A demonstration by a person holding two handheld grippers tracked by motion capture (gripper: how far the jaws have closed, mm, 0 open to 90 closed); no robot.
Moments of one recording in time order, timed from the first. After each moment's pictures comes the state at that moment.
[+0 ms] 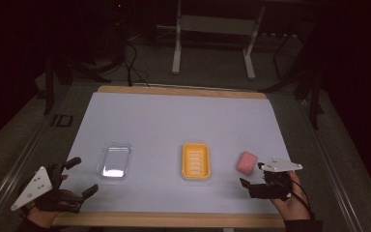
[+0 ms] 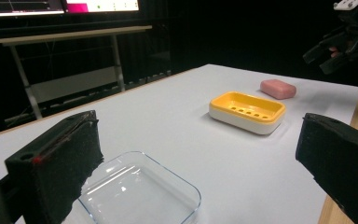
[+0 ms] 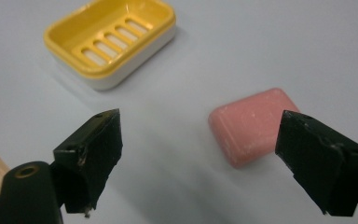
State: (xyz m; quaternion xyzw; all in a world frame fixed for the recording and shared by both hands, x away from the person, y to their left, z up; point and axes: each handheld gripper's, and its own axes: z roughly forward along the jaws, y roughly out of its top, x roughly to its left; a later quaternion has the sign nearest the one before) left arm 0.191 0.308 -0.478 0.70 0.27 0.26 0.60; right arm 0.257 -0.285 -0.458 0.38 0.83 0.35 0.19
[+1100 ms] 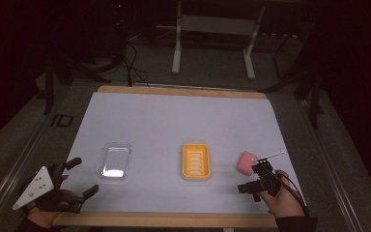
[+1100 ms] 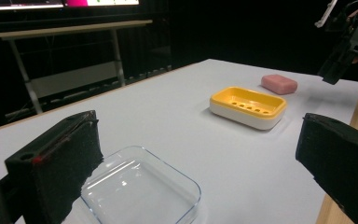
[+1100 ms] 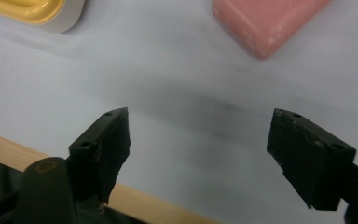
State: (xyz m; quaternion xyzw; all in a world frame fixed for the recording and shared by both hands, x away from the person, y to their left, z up) left arm 0.191 0.307 -0.478 0.71 0.28 0.26 0.59; right arm 0.274 -0.259 -0.459 0.59 0.79 0.15 0.03
